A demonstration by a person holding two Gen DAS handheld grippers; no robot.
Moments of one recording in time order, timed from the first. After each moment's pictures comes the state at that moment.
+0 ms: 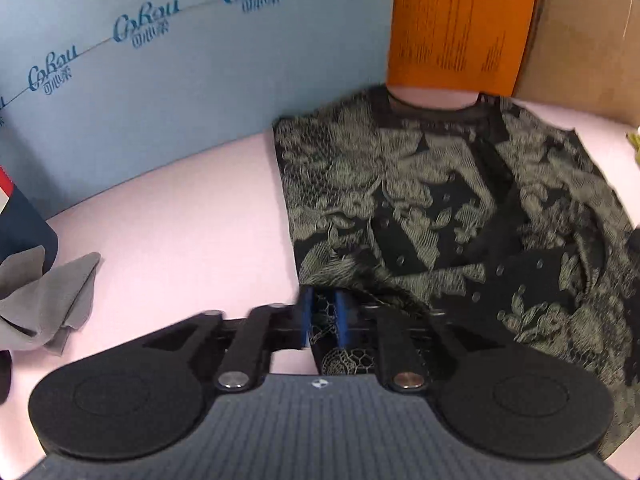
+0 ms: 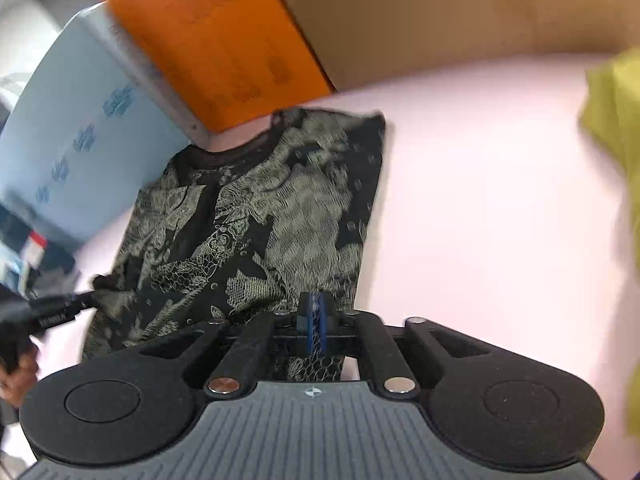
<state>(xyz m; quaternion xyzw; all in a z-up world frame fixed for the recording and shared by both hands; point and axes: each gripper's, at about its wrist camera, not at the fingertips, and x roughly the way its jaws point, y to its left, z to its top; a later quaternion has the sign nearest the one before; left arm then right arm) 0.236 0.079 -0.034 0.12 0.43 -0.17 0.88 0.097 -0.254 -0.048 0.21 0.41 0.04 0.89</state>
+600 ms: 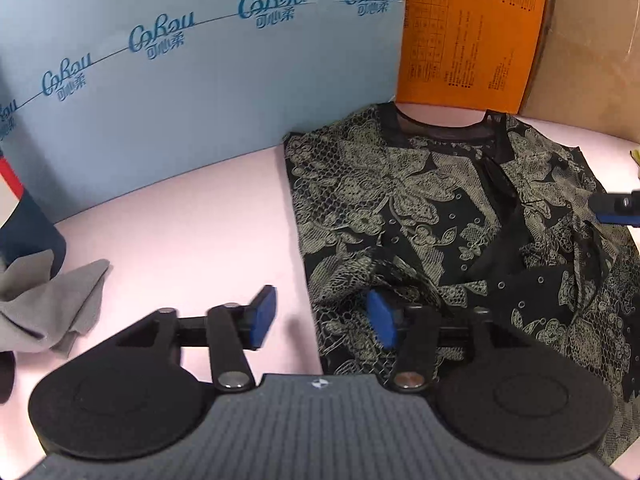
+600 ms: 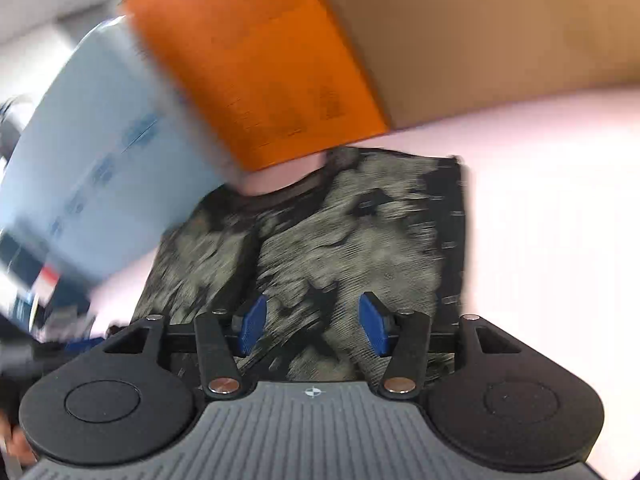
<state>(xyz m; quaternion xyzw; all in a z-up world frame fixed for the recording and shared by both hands) 0.236 0.086 -0.029 0.10 0.43 -0.16 0.88 0.144 -0.230 -0.061 0.27 0.36 0.04 0.89</state>
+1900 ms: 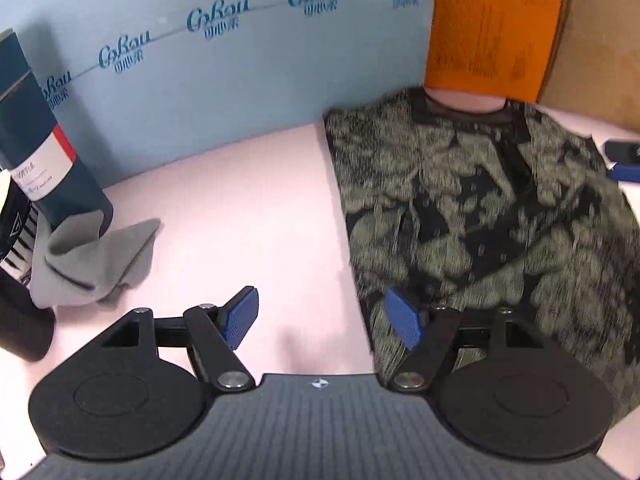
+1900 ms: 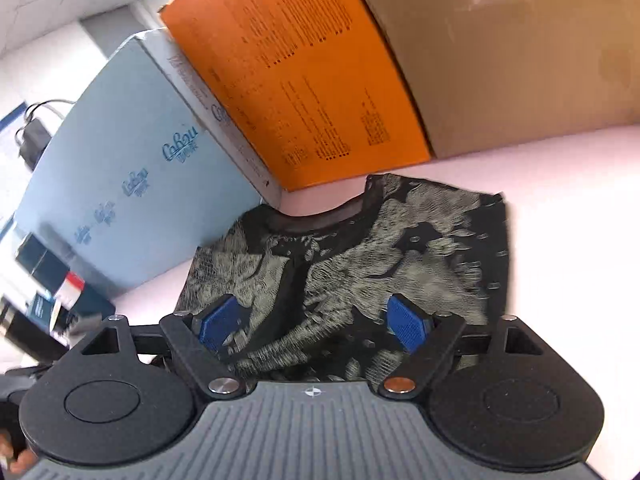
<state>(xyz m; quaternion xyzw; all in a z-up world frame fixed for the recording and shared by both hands) 0.206 0.115 -0.020 0.11 0.44 -0.13 0.88 0.145 -0.219 -0.037 0.23 0.34 0.08 0.91</state>
